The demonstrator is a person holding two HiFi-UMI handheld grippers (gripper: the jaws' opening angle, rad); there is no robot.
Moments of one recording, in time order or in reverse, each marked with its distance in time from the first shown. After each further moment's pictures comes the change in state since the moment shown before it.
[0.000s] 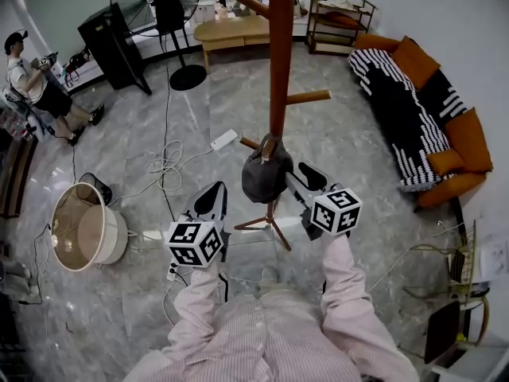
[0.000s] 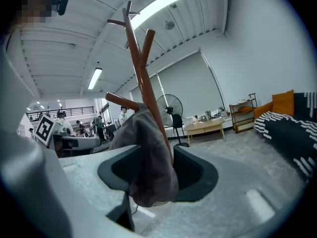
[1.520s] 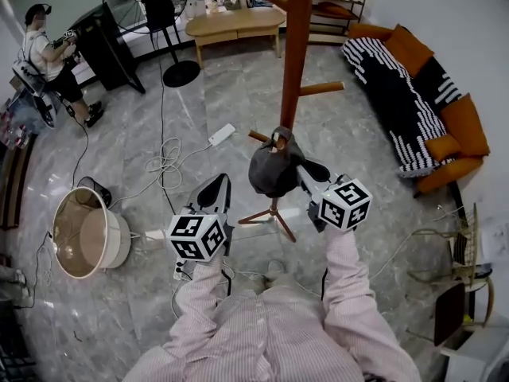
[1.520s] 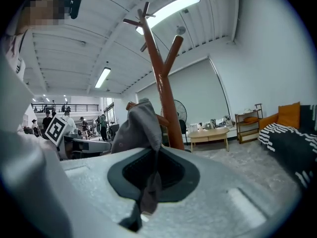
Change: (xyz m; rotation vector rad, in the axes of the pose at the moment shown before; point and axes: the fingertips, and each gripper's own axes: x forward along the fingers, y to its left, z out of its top) left arm -0.007 0.019 0.011 -0.008 0.010 -0.079; right arm 0.004 0.044 0.022 -0.088 -0.043 0.031
